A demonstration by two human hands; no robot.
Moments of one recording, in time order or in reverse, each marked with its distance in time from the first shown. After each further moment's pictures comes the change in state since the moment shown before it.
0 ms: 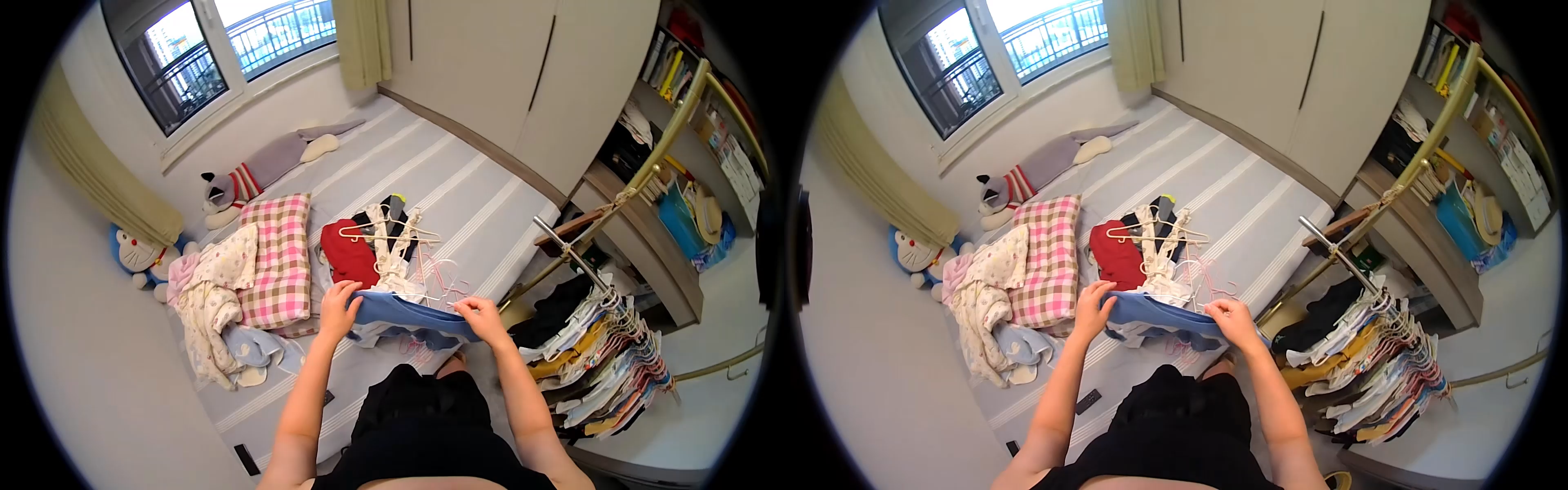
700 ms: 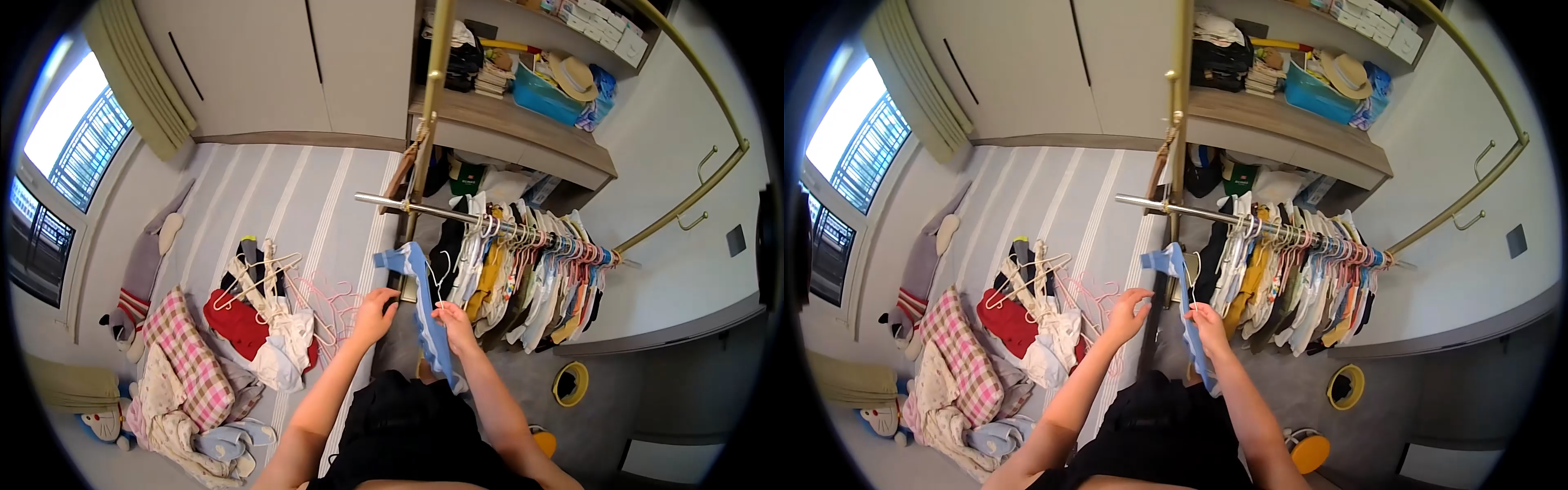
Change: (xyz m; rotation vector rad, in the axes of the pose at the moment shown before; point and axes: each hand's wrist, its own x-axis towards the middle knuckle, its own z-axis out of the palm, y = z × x) left_hand 0.032 0.235 0.264 -0.508 -0.651 0.282; right_hand -0.131 0.145 -0.139 0.745 0.672 0.387
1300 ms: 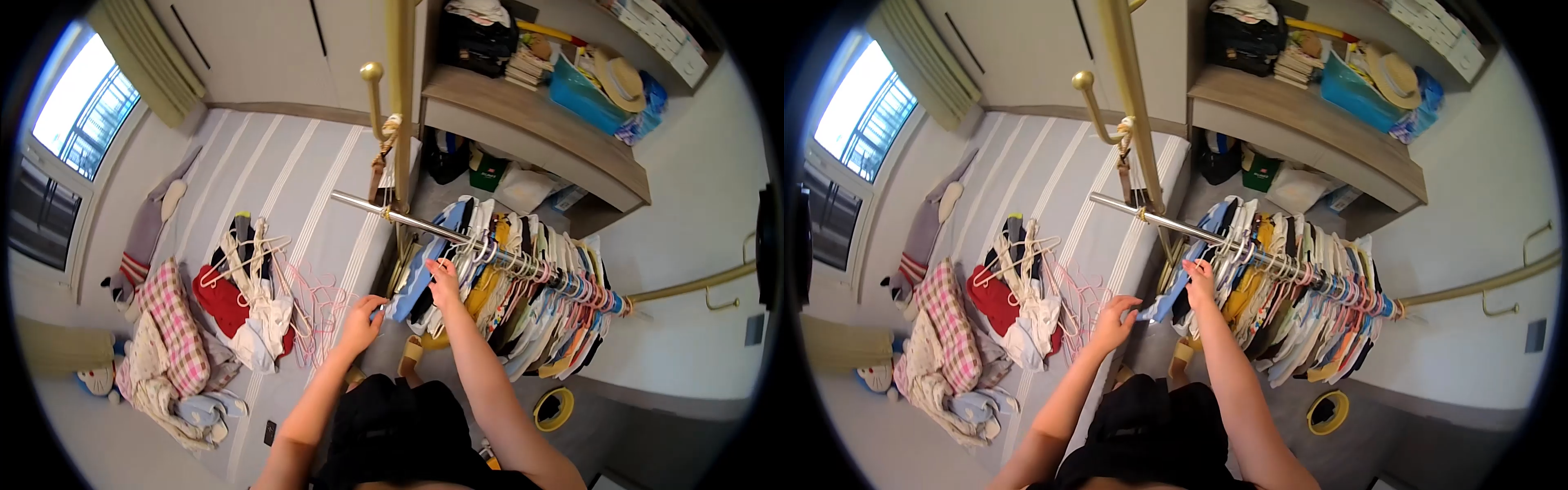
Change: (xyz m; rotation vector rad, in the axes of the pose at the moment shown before) left_hand 0.056 0.014 0.071 0.026 0.039 -0.207; right_hand 0.201 -0.020 -0.058 0.298 0.141 0.196
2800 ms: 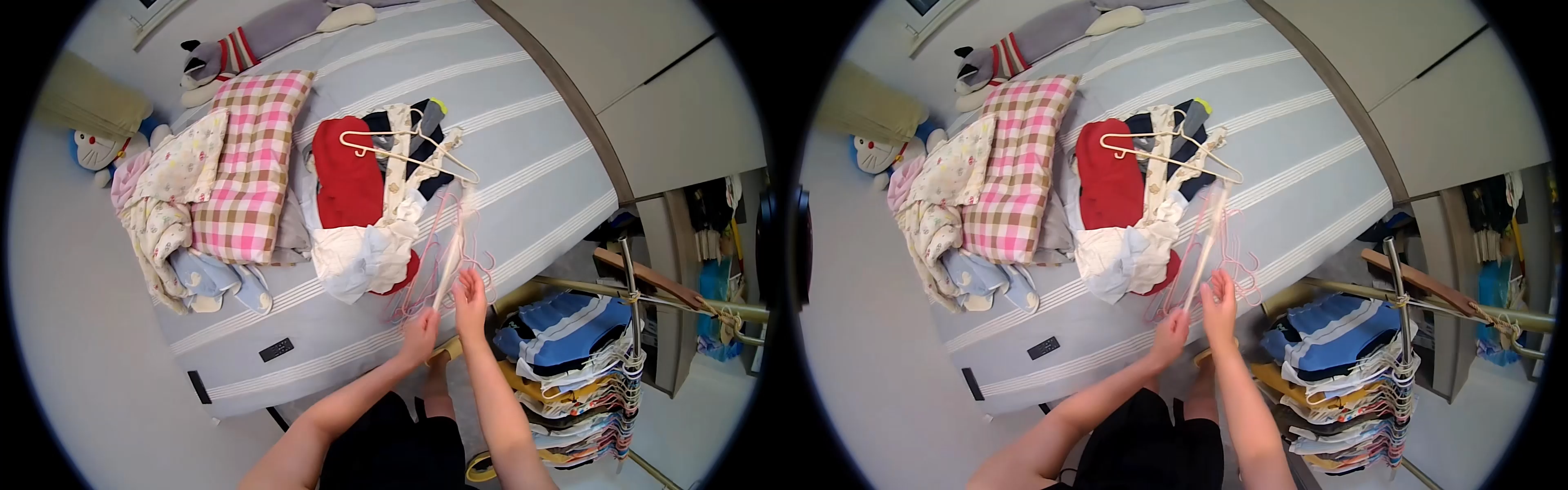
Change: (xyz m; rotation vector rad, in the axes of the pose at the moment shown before) left_hand -0.175 -0.244 -0.077 -0.622 0.690 -0.615; right_hand -0.094 0.315 0.224 -0.853 -0.541 -0.341
